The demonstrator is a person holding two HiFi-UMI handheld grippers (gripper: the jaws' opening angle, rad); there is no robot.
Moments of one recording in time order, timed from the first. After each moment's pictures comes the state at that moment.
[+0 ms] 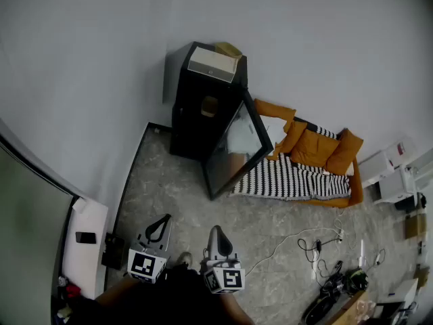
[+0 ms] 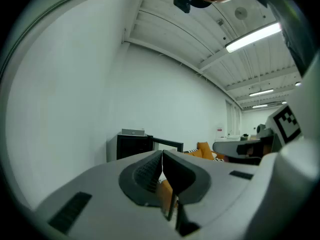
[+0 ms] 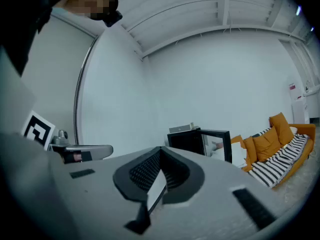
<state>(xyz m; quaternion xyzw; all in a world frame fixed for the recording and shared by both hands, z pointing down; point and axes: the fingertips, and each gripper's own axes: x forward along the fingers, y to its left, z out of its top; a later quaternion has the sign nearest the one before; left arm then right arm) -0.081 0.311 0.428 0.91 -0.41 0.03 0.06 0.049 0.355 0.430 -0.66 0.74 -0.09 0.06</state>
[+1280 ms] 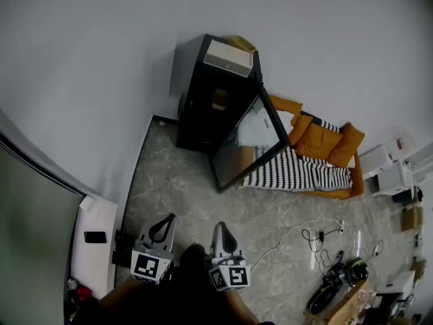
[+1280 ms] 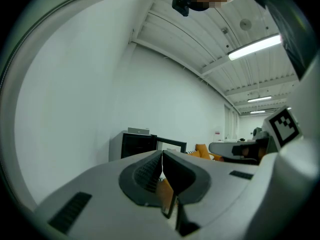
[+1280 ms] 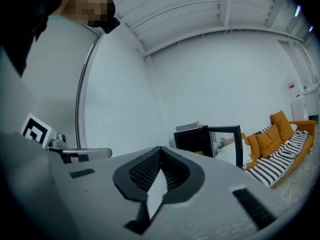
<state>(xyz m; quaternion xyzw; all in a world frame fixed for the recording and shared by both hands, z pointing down) -0.173 0.302 0.441 0.91 -0.40 0.01 0.08 -0.043 0.340 0.435 -0.67 0.74 -0.08 0.07</state>
